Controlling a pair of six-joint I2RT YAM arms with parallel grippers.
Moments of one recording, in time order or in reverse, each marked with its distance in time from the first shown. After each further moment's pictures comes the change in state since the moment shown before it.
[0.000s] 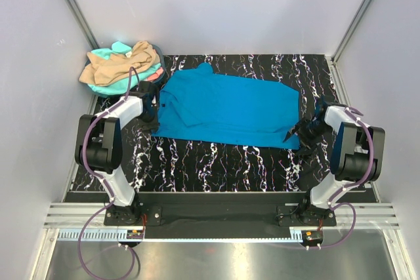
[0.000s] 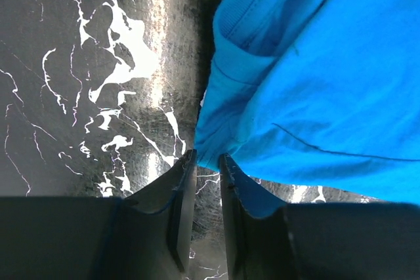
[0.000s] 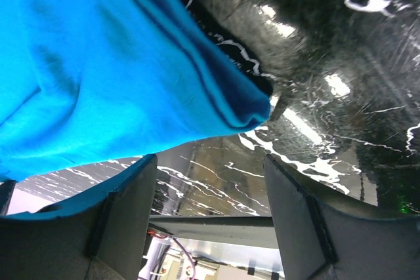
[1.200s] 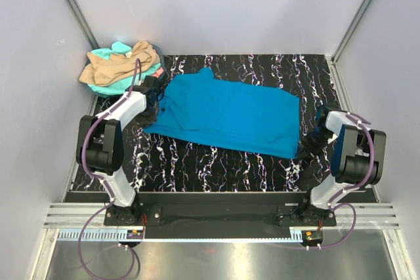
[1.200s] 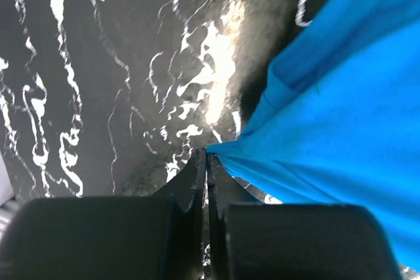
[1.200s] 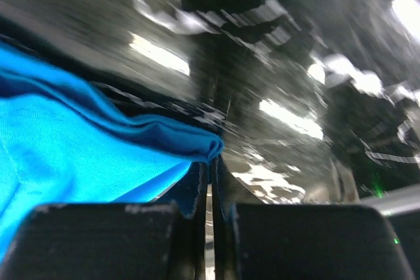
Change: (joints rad) left arm -0.054 -0.008 0.101 -0.119 -0.288 0.001; right arm -0.035 -0.008 -0.064 -0.005 0.201 0.119
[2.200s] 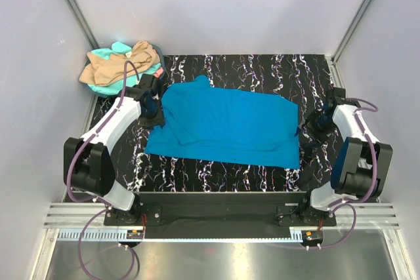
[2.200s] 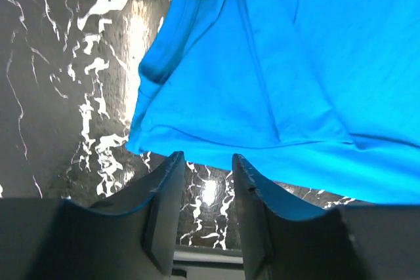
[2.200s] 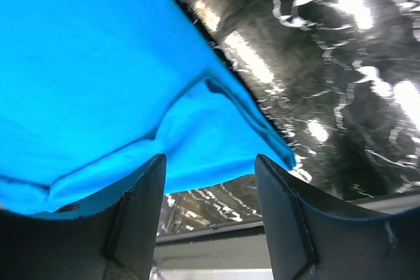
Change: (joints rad) left arm -0.060 -0.227 -0.023 -0.098 0.280 -0.151; right arm -0.003 -0.144 0.142 -0.077 -0.065 -0.175
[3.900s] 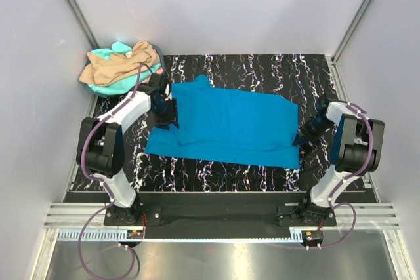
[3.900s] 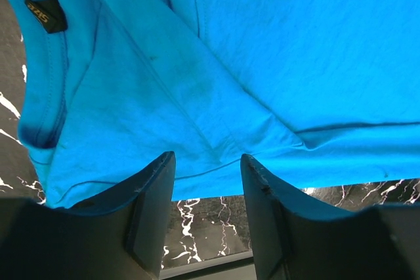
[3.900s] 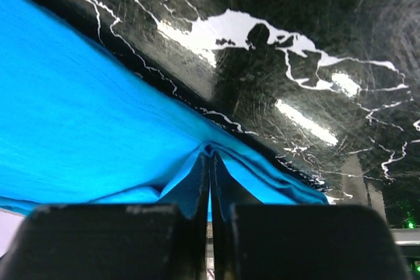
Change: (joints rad) left arm -0.014 0.200 0.033 0.128 0.277 0.074; right arm 0.001 0.259 -0.004 0.107 -0.067 0.124
